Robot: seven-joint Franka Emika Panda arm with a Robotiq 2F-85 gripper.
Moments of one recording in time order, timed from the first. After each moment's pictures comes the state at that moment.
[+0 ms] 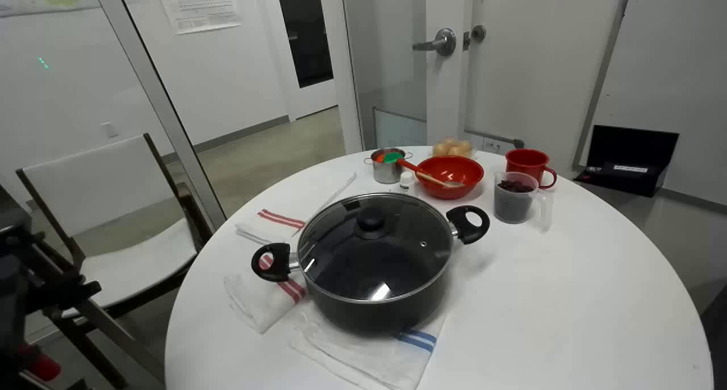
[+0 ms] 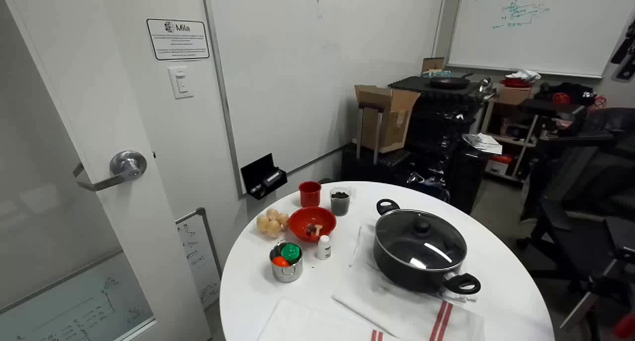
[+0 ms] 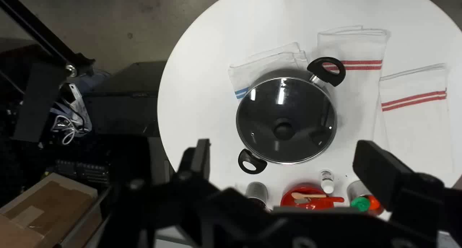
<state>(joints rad) -0.17 -0.81 -0.03 -2.71 -0.25 2.07 -0.01</state>
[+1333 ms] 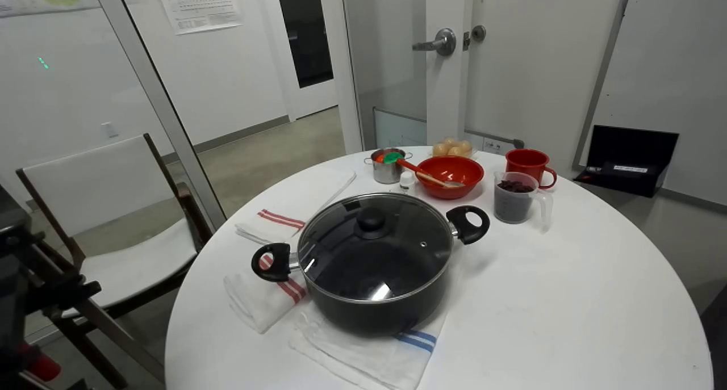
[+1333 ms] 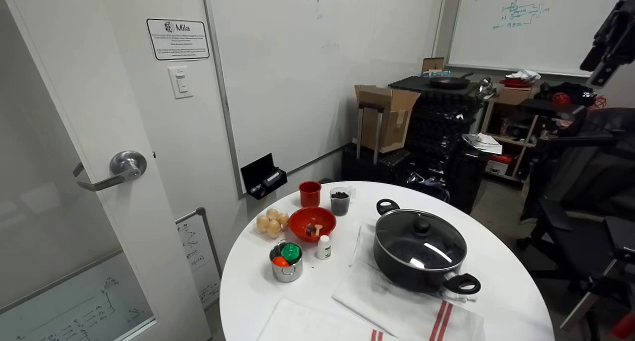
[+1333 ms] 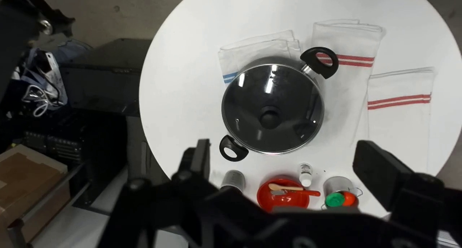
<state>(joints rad) -0.13 -0.71 -0.08 -2.69 -0.25 2.17 -0.12</state>
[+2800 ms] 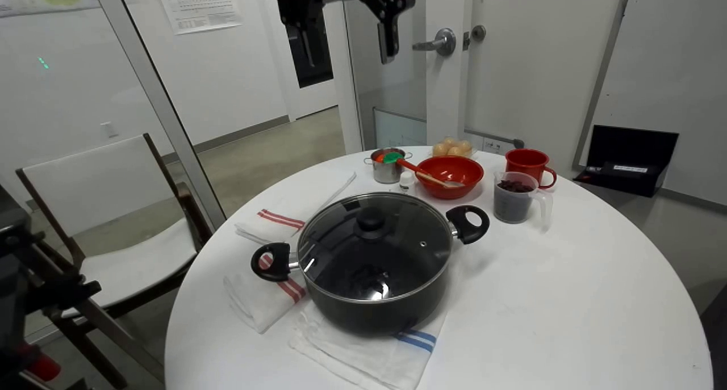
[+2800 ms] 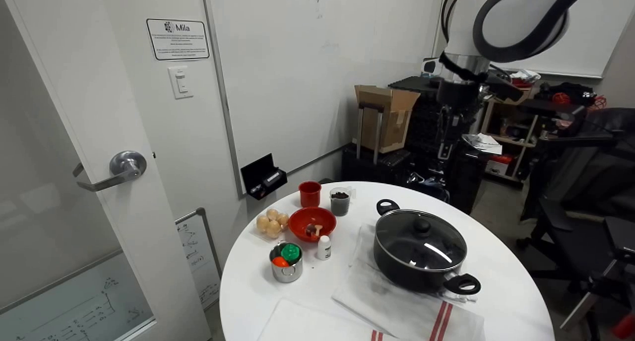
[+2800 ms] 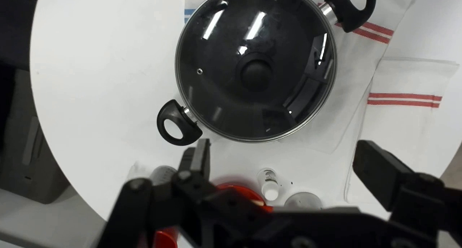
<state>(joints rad) -0.11 0.27 -0.10 -2.16 0.01 2.48 -0.54</state>
